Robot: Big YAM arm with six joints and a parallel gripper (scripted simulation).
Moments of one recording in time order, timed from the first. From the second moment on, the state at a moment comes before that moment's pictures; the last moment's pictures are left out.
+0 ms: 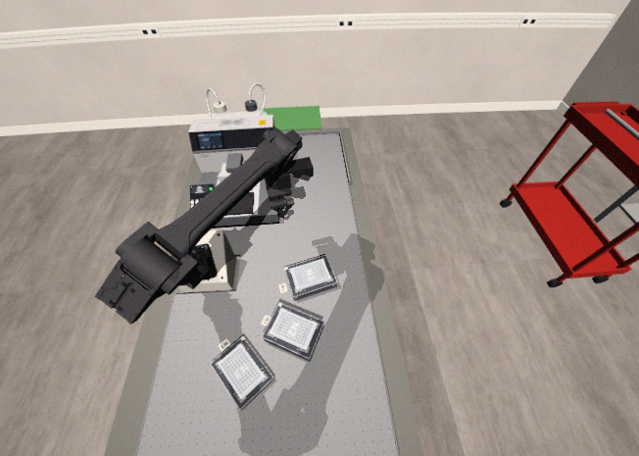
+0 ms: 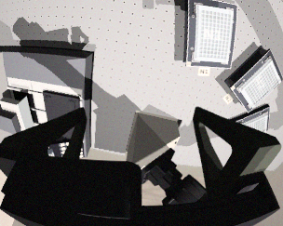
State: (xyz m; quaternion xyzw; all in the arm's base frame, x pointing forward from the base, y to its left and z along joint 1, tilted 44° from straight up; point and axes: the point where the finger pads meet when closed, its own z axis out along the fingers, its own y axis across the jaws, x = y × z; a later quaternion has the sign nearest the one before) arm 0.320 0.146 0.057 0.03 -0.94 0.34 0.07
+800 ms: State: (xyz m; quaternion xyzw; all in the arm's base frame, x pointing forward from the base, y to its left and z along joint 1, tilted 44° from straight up) arm 0.249 0.062 0.079 -0.06 -0.93 0.37 0.04
